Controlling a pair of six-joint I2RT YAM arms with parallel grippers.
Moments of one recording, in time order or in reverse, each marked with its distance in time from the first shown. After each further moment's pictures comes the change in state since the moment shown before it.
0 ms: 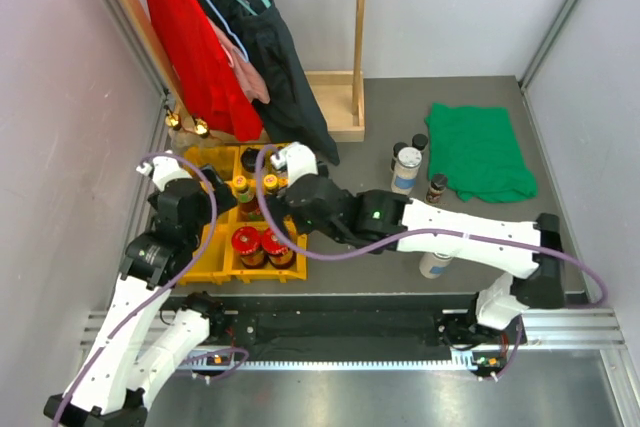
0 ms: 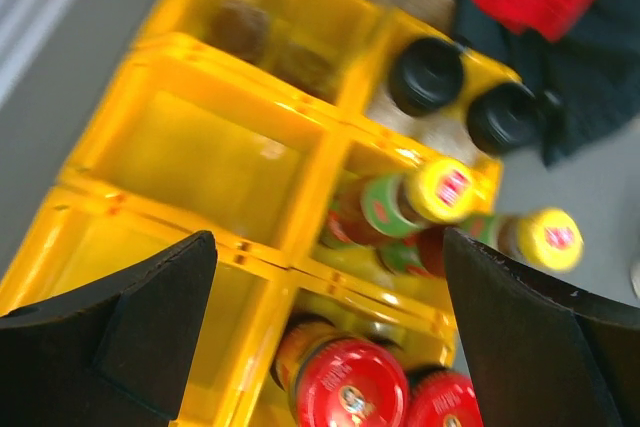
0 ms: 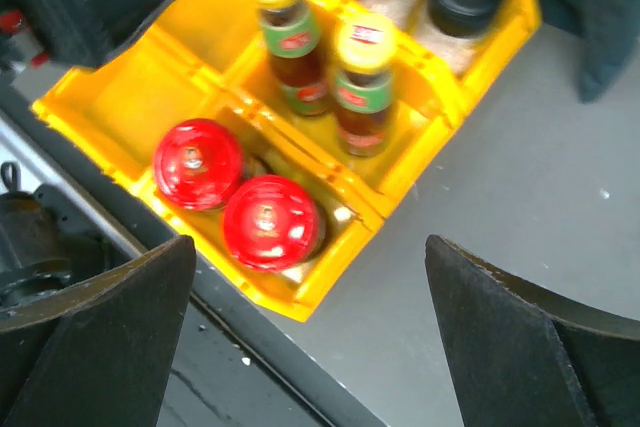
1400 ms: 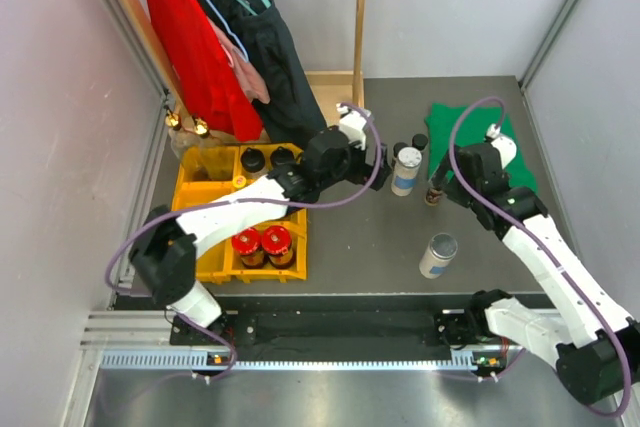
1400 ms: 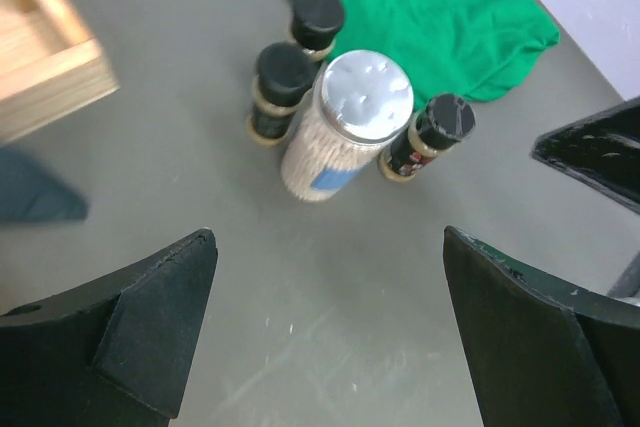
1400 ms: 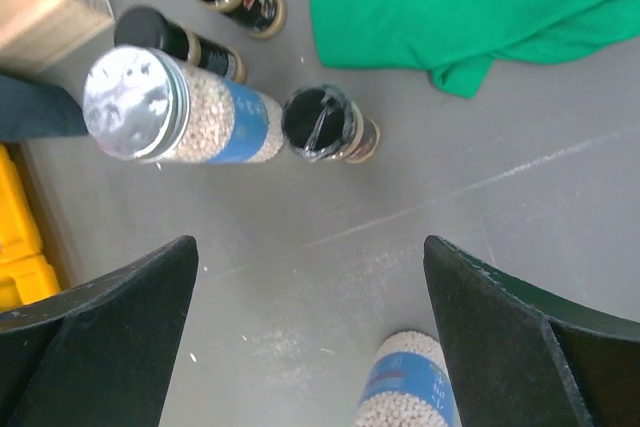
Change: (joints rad) left arm -0.529 0.909 0.341 0.756 0.419 0.291; right arm -0.943 -0.619 -0.639 -0.137 -0.103 0.330
